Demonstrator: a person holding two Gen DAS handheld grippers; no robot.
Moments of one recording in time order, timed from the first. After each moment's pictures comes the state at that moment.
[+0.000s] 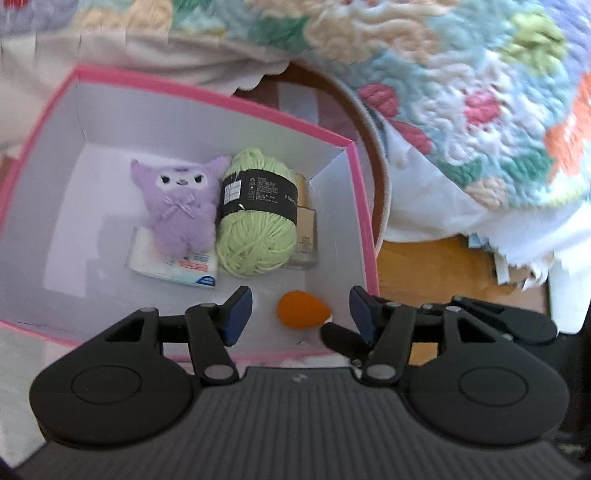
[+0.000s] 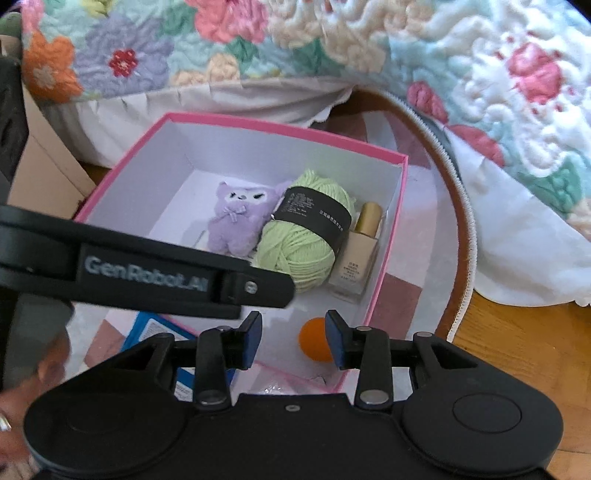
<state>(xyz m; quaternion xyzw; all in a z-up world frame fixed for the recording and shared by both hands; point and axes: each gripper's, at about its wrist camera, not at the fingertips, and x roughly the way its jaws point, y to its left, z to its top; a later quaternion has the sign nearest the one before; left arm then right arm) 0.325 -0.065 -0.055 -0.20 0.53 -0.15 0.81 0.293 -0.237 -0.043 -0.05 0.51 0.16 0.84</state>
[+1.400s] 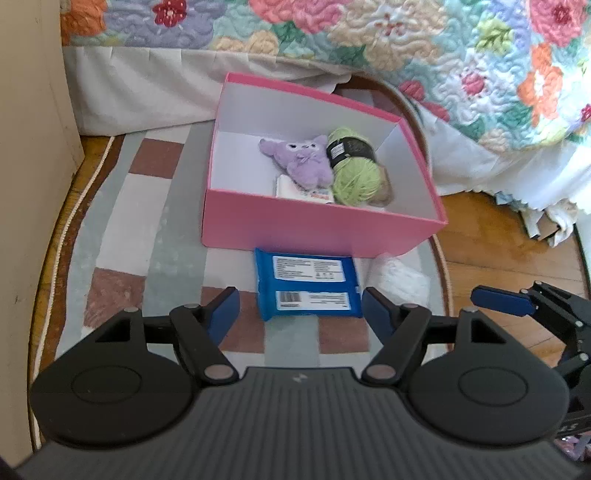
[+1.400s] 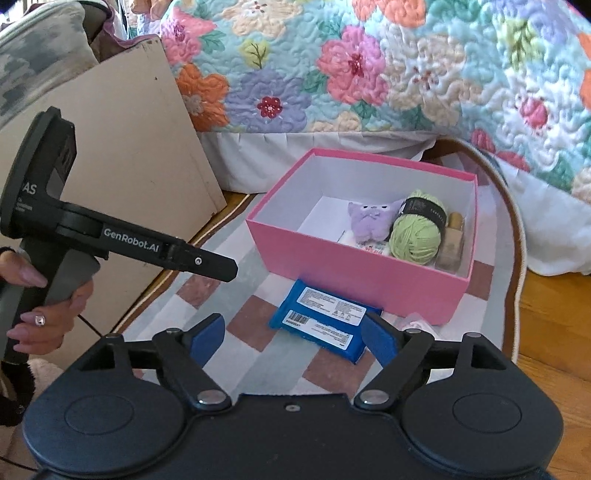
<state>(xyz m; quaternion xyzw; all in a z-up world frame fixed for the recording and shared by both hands) 0.168 0.042 -0.051 -0.14 0.49 -0.11 0.85 0.125 -0.192 -0.012 0.00 0.41 0.25 0.88</state>
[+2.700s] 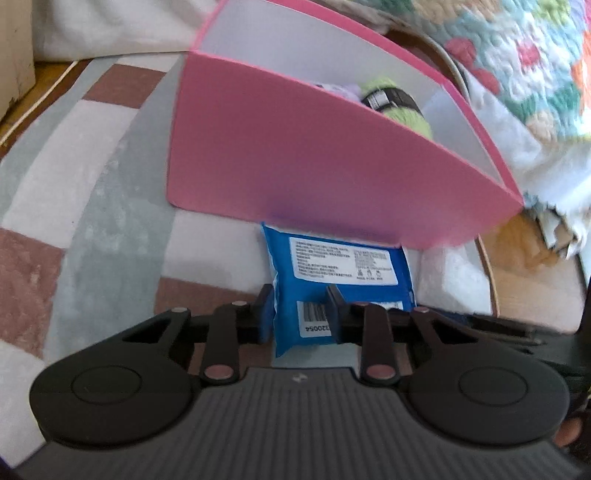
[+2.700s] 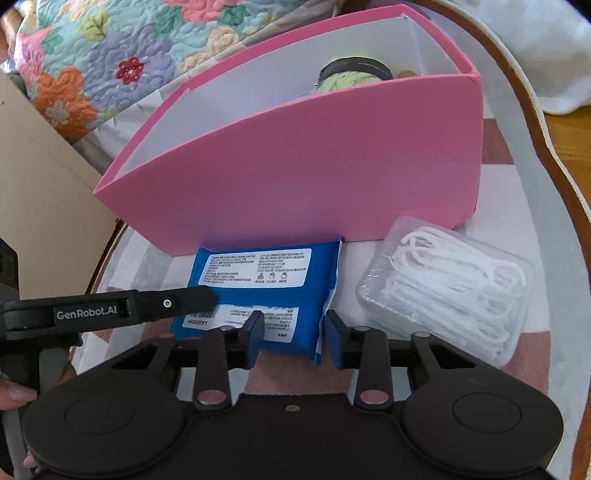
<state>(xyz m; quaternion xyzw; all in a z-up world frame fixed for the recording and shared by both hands) 0.199 0.021 -0.184 -0.18 0.49 -0.13 0.84 0.193 -0.202 -0.172 0.15 0.47 0.16 0.85</state>
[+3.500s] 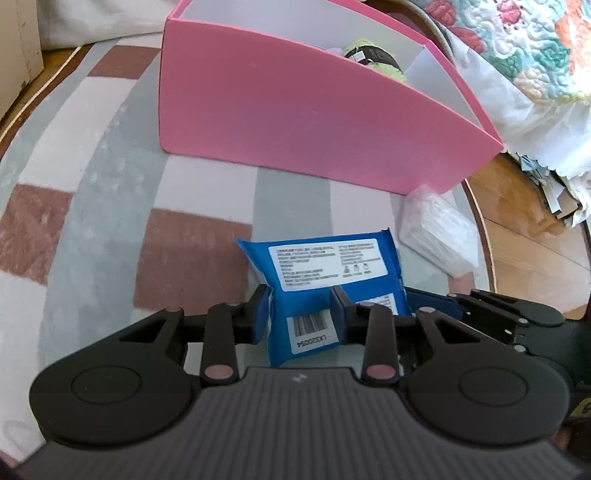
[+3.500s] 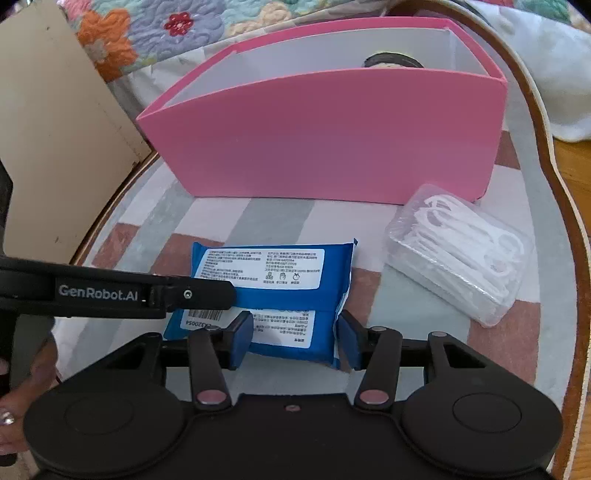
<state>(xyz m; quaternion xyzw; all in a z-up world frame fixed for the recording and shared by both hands) 0.166 0.001 -0.171 -0.16 0.52 -0.12 0.83 0.148 -0.178 -0.168 0.06 0.48 0.18 0.86</state>
